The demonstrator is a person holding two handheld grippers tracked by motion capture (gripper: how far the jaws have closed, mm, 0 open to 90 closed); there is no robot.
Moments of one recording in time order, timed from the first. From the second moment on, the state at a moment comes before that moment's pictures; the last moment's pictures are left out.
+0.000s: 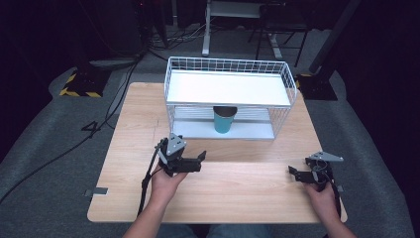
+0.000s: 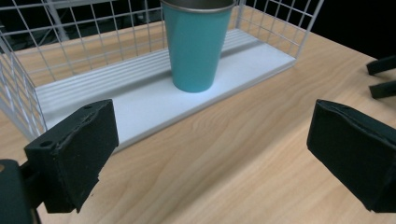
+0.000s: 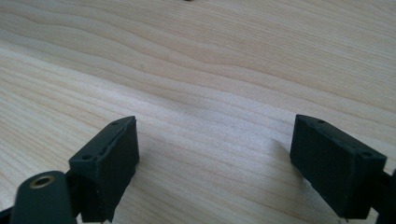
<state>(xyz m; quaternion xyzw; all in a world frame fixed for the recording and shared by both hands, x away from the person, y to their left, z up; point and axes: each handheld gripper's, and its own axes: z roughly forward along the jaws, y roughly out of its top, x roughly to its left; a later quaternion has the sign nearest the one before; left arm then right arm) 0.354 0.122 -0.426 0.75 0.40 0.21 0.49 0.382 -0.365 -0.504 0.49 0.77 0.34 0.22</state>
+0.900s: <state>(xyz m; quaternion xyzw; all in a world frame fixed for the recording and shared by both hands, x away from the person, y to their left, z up) 0.297 0.182 -0.471 0.78 0.38 0.17 0.46 0.382 -0.364 -0.504 0.49 0.78 0.34 0.22</state>
